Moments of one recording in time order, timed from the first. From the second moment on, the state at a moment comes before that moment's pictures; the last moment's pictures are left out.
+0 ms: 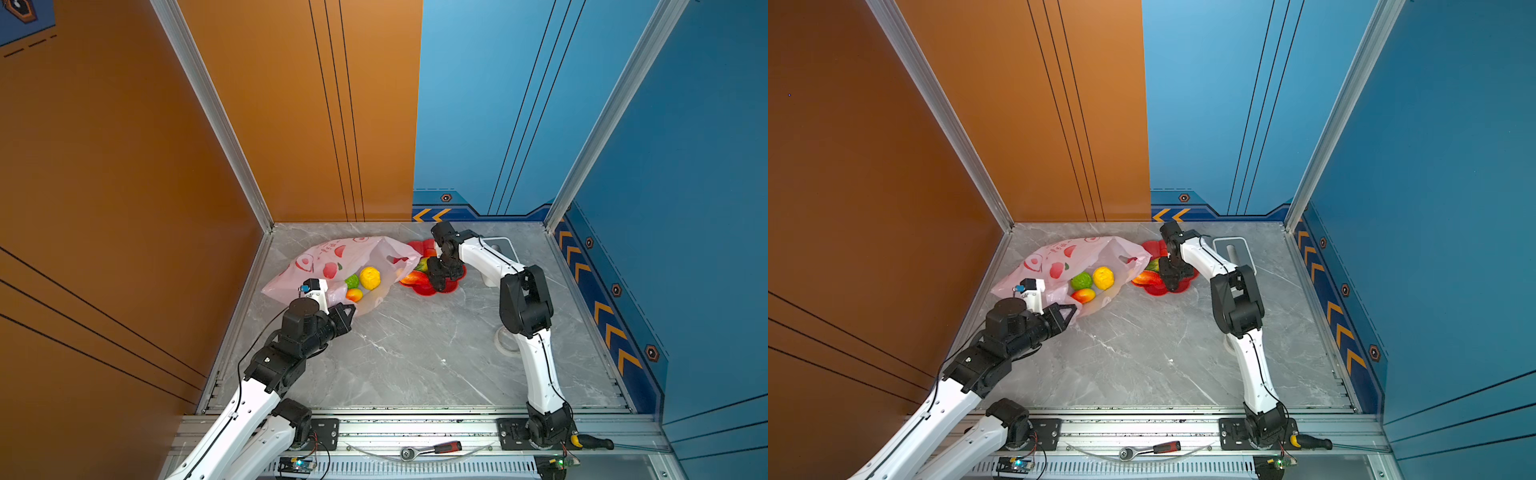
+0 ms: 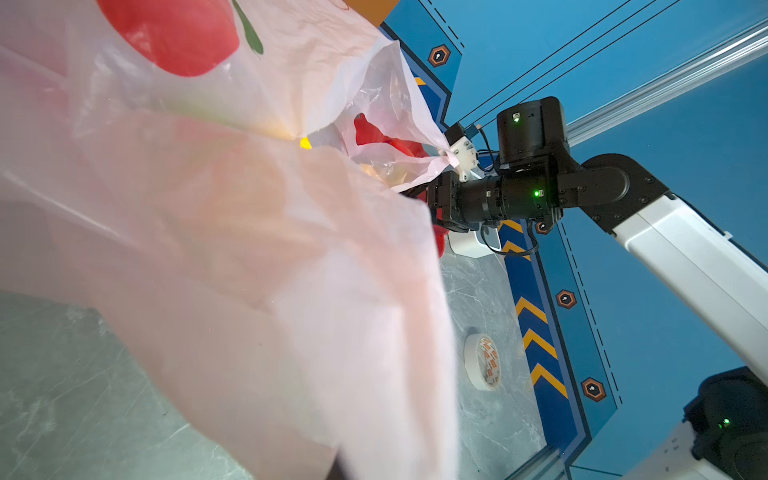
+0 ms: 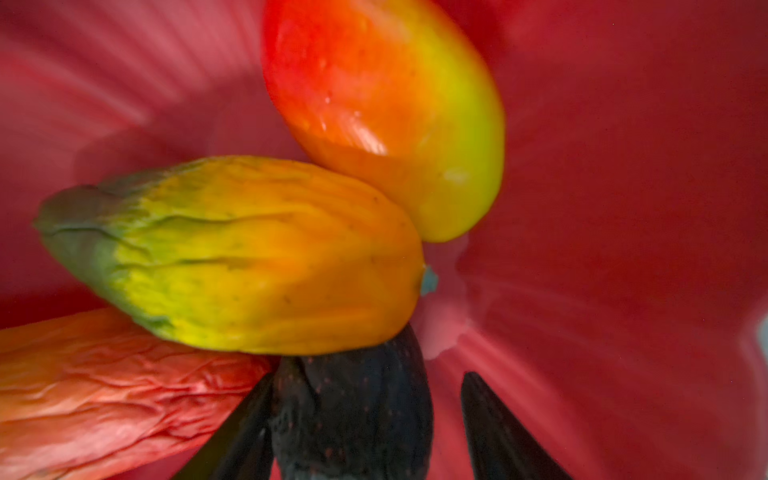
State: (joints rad) left arm -0.41 0.68 0.63 -0.40 0.13 -0.82; right arm 0.41 2.31 1.96 -0.92 -0.01 0.29
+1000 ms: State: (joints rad) left arm -0.41 0.67 0.63 -0.40 0.13 -0.82; right arm 0.41 2.23 1.91 -0.92 -0.01 0.31
